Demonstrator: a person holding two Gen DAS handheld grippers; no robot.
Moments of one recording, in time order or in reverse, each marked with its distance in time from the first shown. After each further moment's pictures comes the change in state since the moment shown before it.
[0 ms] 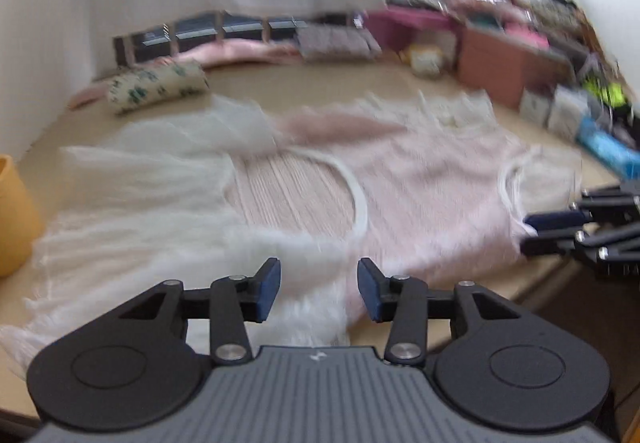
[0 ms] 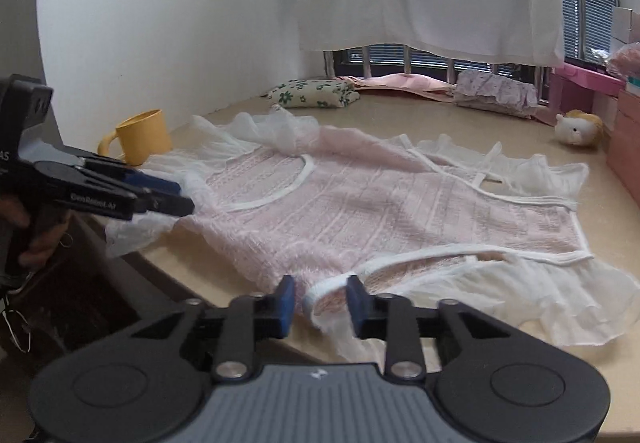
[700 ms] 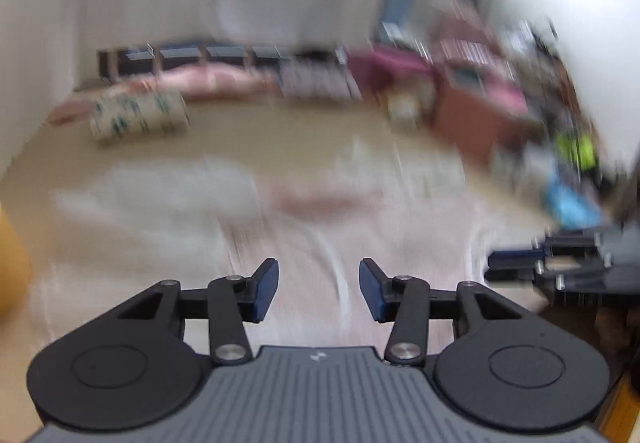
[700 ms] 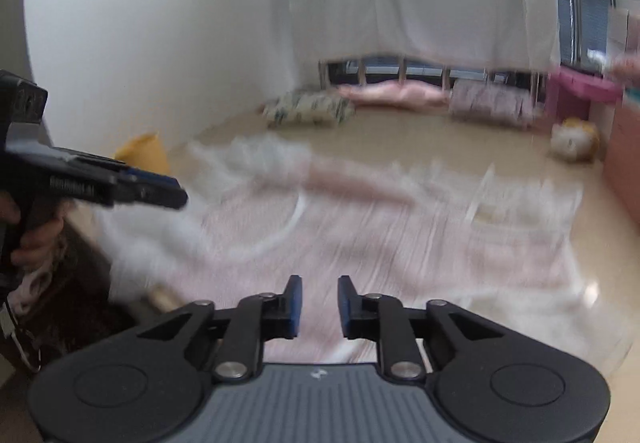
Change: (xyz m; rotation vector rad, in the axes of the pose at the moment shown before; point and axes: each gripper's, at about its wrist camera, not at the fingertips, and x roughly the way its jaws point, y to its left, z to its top) left arm -0.014 0.029 0.091 -0.109 -0.086 -0.144; right arm -0.014 -0.016 0.068 0.022 -0.025 -0.031
